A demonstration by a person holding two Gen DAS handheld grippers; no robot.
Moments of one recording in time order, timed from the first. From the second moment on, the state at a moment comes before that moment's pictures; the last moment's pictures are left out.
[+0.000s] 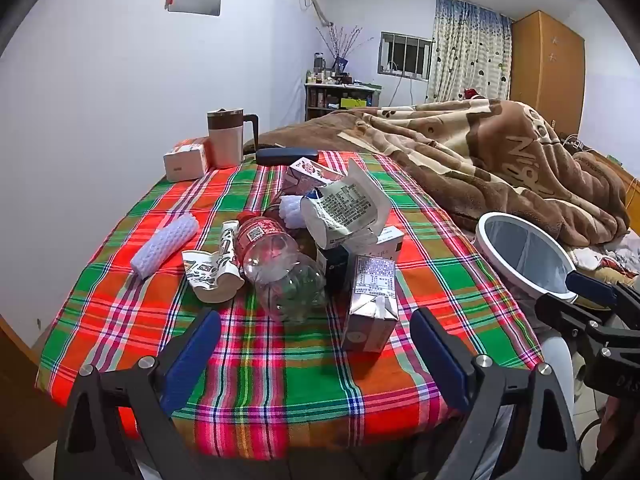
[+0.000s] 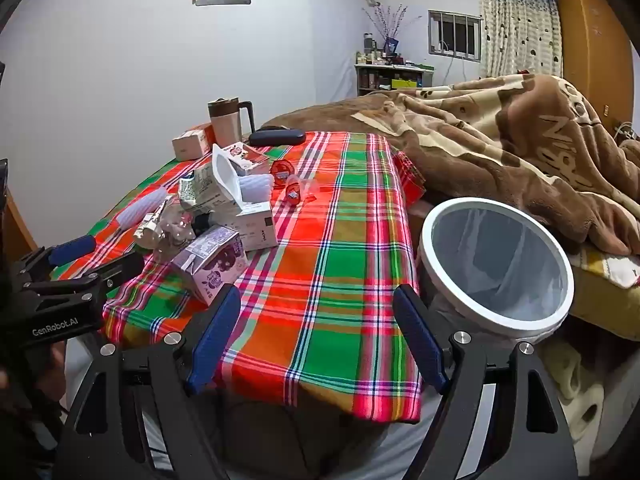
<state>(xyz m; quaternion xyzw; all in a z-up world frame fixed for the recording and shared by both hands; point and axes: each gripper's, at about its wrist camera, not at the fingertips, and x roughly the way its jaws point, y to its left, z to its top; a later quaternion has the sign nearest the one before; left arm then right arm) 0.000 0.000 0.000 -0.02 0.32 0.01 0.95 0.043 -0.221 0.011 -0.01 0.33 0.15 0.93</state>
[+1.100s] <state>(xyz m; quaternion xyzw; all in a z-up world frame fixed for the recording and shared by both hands) -0.004 0.000 0.006 -0.02 0.31 0.01 0.95 0.044 -0.220 0.010 -0.01 0.34 0.15 0.93</state>
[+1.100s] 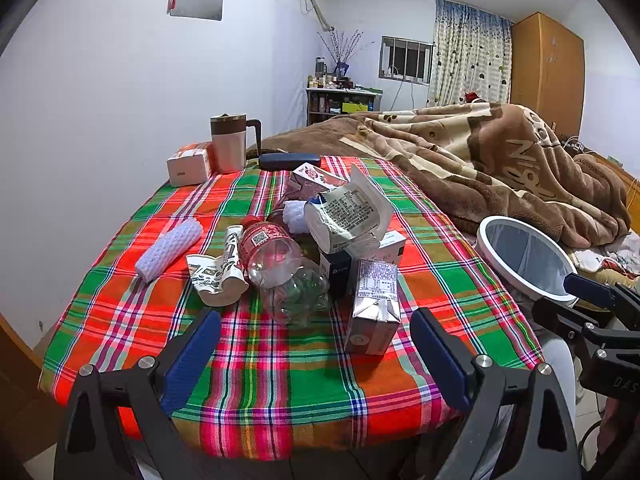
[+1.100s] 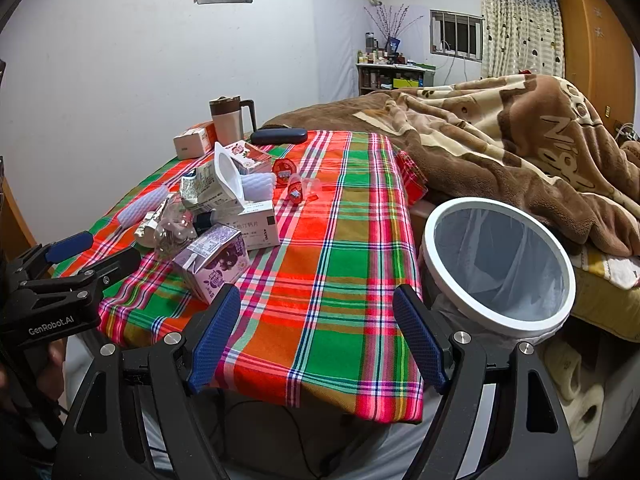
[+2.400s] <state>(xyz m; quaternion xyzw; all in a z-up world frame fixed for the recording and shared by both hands) -0.003 0.002 0.006 -0.02 0.31 0.01 0.95 0.044 -0.217 0.011 -0.01 0.34 0.15 0.93</state>
